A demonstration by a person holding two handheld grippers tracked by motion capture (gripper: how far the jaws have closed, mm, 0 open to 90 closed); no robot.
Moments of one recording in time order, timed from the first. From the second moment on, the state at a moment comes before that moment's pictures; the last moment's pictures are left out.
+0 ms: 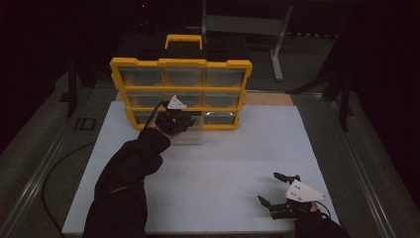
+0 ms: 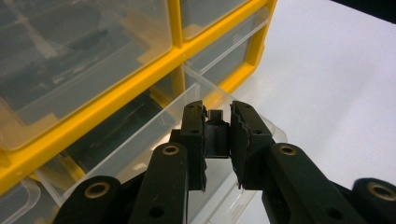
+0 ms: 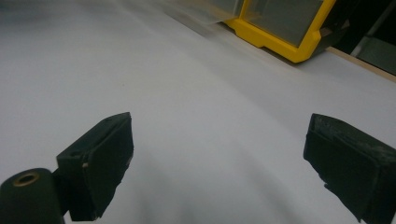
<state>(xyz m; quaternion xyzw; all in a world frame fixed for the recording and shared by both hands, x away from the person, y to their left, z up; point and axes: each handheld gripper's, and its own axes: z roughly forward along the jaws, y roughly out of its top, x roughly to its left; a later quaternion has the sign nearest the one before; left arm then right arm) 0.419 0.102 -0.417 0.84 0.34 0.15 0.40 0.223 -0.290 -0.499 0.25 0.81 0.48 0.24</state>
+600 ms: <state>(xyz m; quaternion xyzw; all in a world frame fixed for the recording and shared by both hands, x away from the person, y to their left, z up) 0.424 0.102 -0.419 0.84 0.35 0.16 0.37 0.223 -0.290 -0.499 0.25 0.81 0.48 0.24</state>
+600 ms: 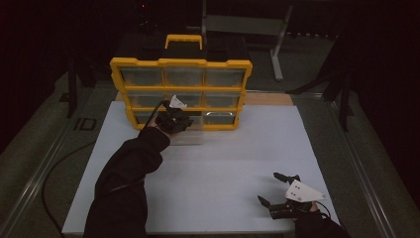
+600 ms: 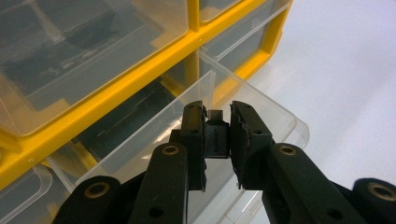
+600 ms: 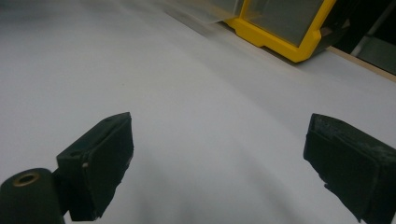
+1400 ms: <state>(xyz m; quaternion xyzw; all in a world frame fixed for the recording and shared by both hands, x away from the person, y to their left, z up) 0.411 0.105 -0.406 0.83 0.39 0.16 0.36 0.223 -0.290 -0.499 0.25 0.81 0.47 0.24</state>
